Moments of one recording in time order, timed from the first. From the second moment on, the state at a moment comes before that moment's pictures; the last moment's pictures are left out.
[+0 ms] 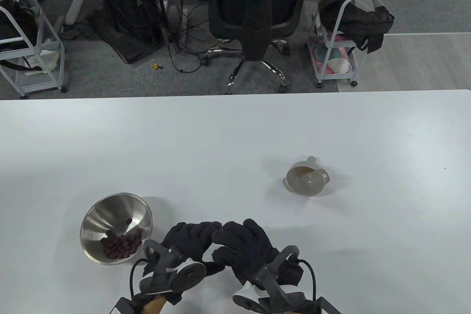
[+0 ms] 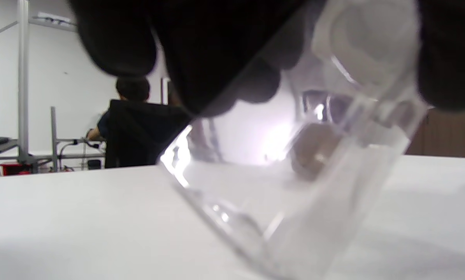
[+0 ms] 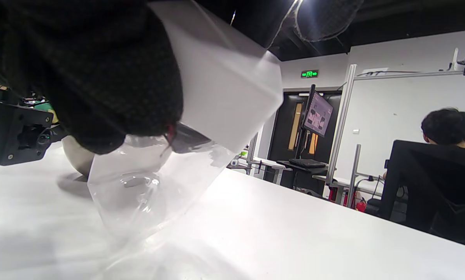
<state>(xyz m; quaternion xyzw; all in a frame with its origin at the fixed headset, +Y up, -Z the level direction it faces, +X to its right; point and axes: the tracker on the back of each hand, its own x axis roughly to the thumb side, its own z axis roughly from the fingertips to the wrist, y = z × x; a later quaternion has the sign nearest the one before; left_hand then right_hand) -0.150 -0.711 -0.161 0.11 -0.31 0.04 0.94 0.025 -0.691 -0.126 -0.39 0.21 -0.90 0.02</state>
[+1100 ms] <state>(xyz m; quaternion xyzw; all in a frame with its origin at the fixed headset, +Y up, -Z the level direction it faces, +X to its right) -0.153 -0.706 -0.159 0.10 -0.32 0.07 0.94 0.046 -0.691 -0.145 -0.35 0.15 -0.91 -0.14</state>
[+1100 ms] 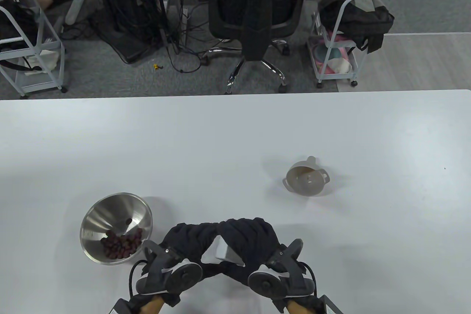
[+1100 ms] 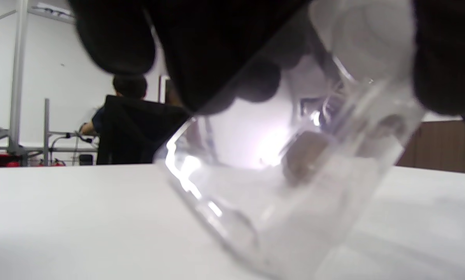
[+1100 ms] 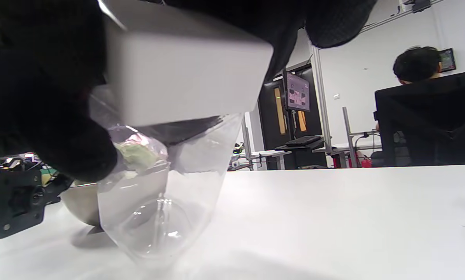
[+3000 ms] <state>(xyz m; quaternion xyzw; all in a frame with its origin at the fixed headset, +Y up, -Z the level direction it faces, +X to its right) -0.163 -0.706 -0.162 0.10 -0.31 0.11 0.94 0.169 -0.684 -0.195 -0.21 0.13 -0.92 -0.30</state>
